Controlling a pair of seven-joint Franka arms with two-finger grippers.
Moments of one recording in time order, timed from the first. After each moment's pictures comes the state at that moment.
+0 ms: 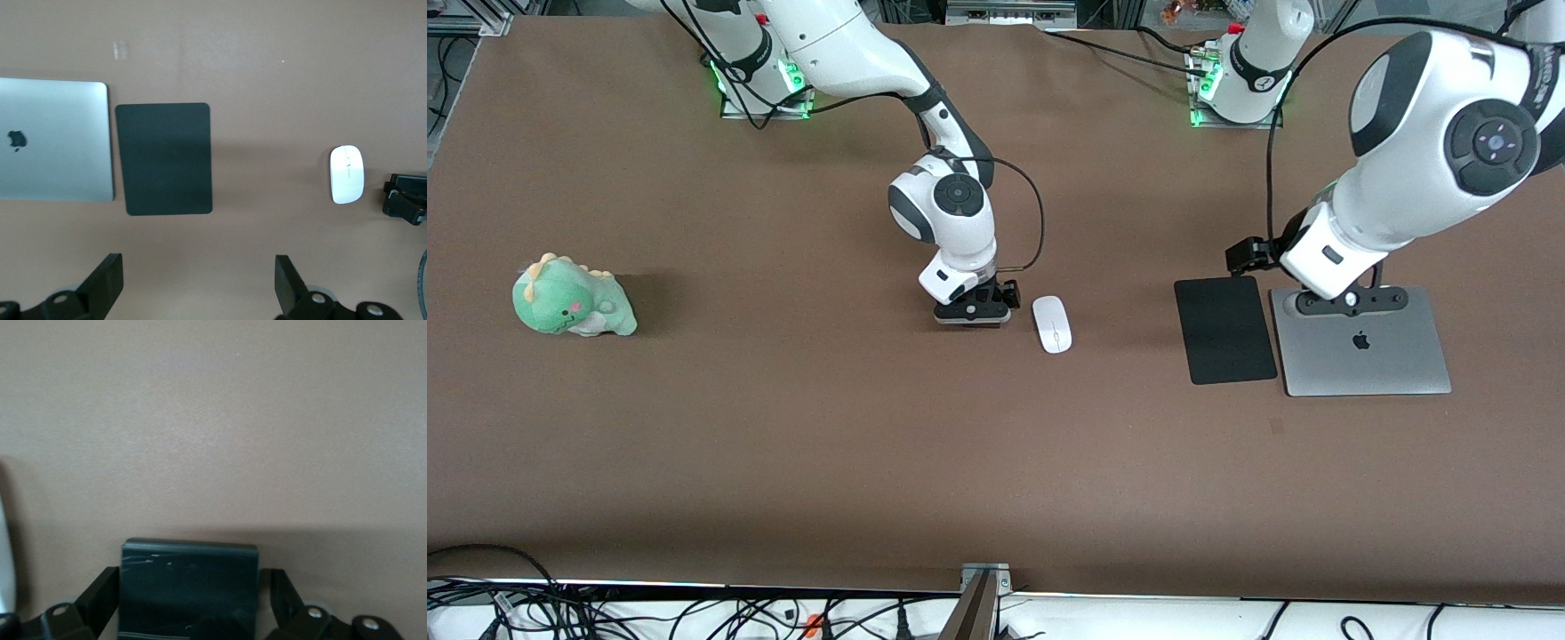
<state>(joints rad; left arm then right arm) -0.17 0.20 -0.08 -1.65 -0.07 1.71 -0.31 0.87 0.79 -0.11 -1.67 -0.07 2.62 0.84</state>
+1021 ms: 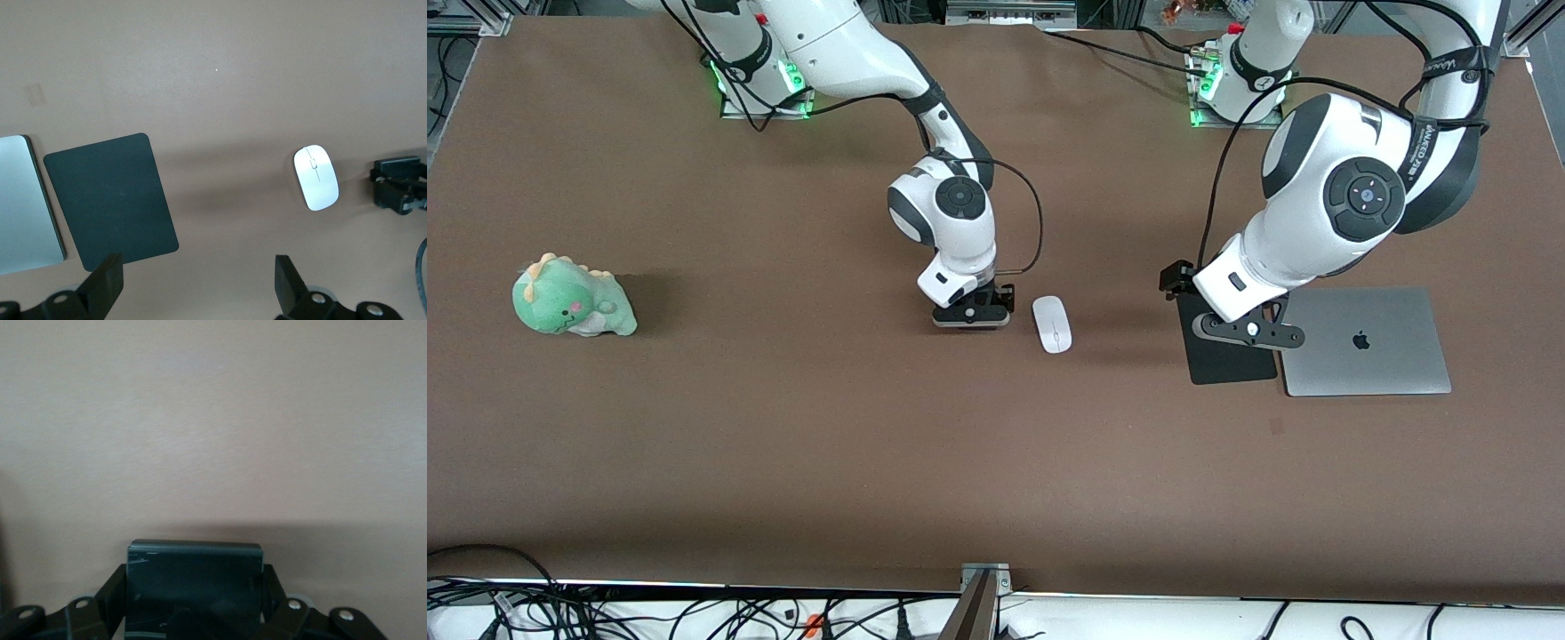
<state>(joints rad) -0.19 0.30 -0.15 -1.65 -0.07 1.86 -0.19 0.86 0.79 -0.12 -1.62 -0.08 2.51 0.82</state>
